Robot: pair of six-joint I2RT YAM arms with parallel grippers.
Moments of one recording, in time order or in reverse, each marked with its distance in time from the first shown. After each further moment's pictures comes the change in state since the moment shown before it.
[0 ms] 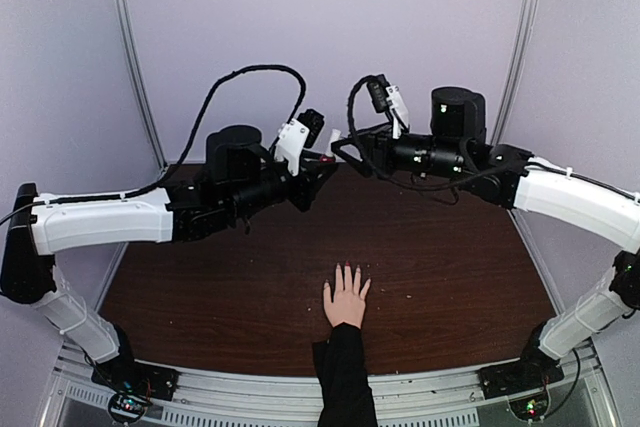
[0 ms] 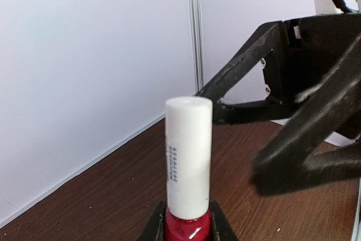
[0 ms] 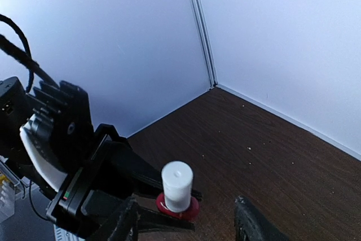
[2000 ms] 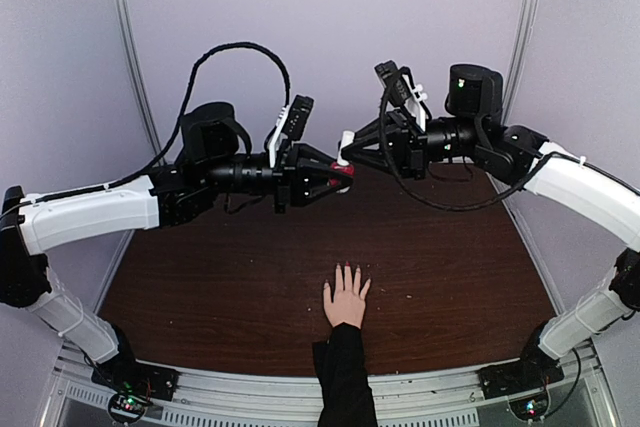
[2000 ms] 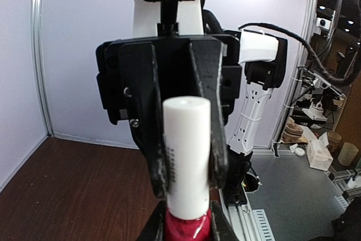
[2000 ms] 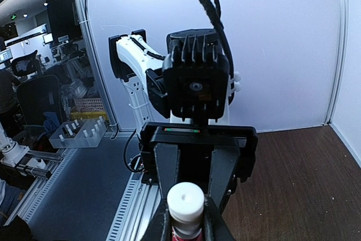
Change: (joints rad) left arm 0.087 -0.049 0.035 0.056 0.864 -0.159; right arm -0.074 -0.013 0.097 -0.052 -0.749 -0.173
